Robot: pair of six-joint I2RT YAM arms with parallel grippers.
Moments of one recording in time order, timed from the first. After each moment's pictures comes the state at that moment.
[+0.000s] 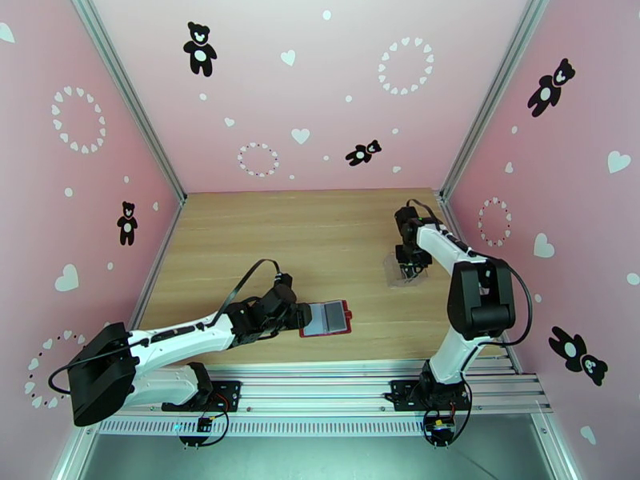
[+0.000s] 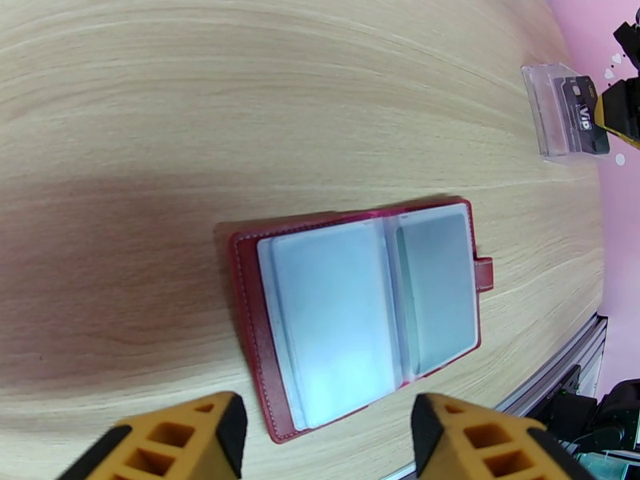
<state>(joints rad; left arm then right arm) -0.96 1.26 0.62 -0.24 -0.07 -0.98 0.10 1.77 1.30 -0.95 0.31 0.19</state>
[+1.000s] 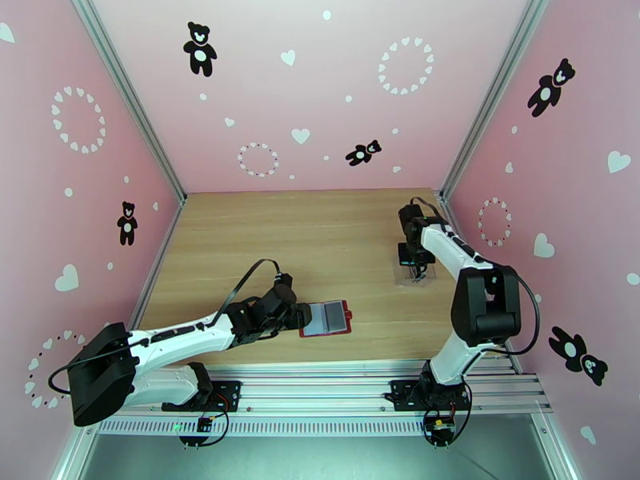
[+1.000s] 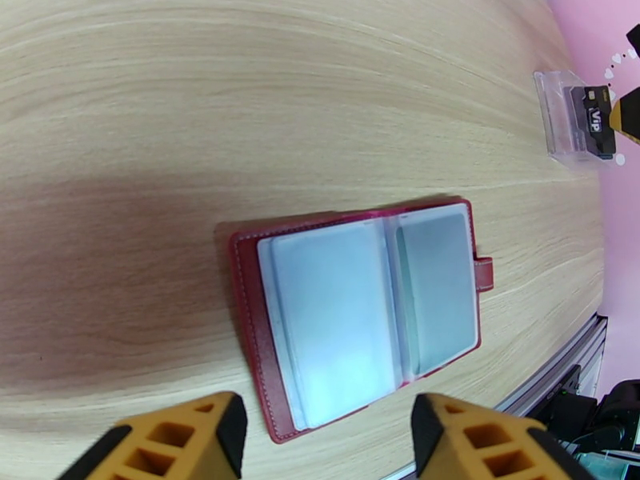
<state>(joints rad) -0.96 1.26 0.62 -0.24 -0.06 -0.98 0.09 1.72 1.30 -0.96 0.28 0.19</state>
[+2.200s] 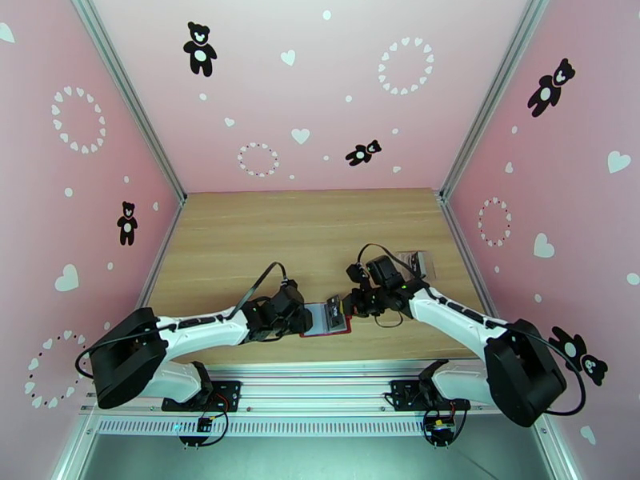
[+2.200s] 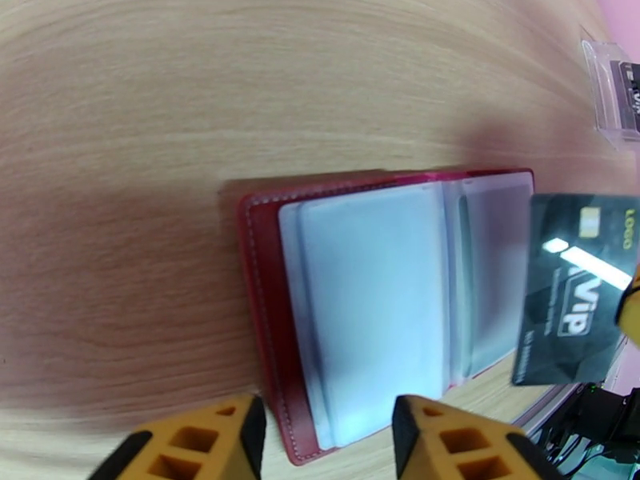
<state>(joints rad) -0.96 1.43 0.65 -0.21 -0.01 -0.99 0.53 1.31 0.65 -0.35 -0.62 0.58</state>
